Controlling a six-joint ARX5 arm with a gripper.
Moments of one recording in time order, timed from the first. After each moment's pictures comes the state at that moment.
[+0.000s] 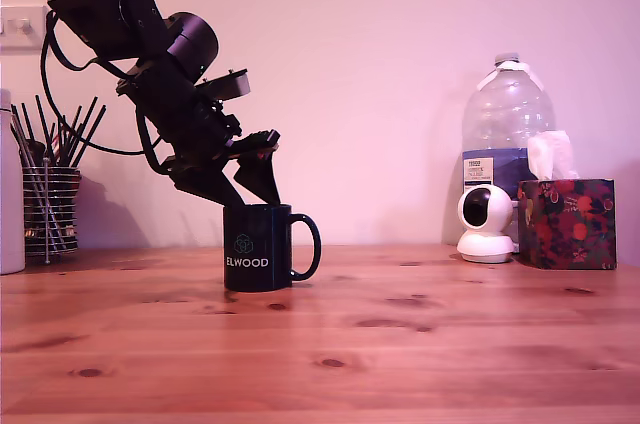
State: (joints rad) arm -0.36 2.05 1.54 -0.25 0.24 0.09
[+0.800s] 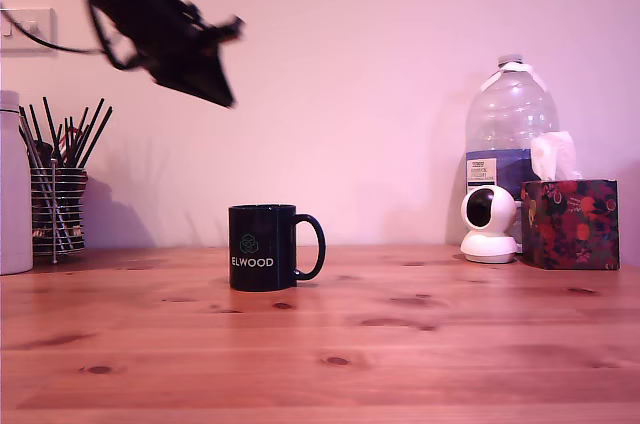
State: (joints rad) arm -0.29 1.70 1.40 -0.24 0.25 0.11
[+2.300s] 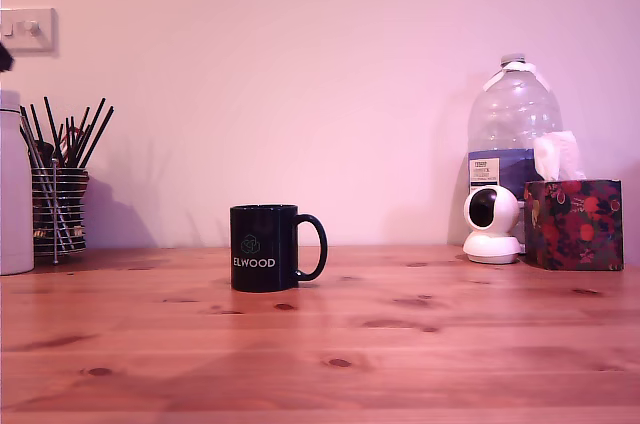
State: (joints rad) arm -0.18 0.69 0.51 -0.14 0.12 -0.07
